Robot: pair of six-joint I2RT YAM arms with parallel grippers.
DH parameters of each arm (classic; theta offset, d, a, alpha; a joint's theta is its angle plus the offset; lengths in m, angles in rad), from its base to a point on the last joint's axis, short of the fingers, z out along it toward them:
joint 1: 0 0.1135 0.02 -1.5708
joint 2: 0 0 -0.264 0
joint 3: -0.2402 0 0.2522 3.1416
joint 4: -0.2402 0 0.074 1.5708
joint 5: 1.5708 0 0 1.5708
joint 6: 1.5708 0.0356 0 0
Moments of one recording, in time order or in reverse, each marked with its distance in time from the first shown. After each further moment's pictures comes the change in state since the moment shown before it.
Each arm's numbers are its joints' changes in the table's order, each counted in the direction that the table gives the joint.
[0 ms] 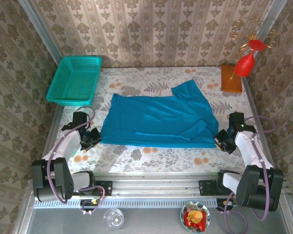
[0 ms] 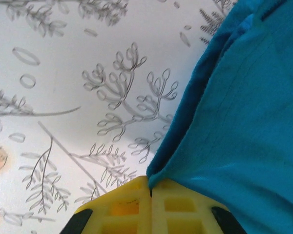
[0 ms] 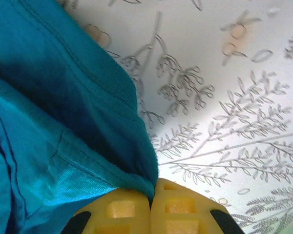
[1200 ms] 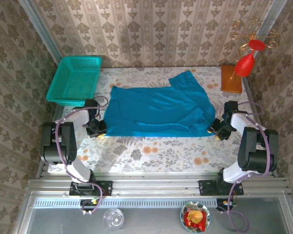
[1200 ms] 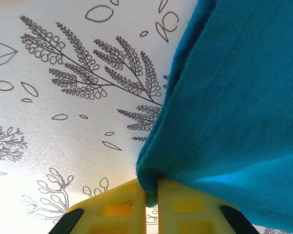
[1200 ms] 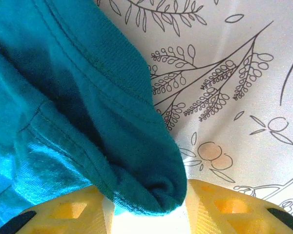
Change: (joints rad) left arm -0.098 0.456 -0.293 0.001 -0.071 0.198; right arm 0.026 0.436 -0.183 0.233 -0.086 -0.207
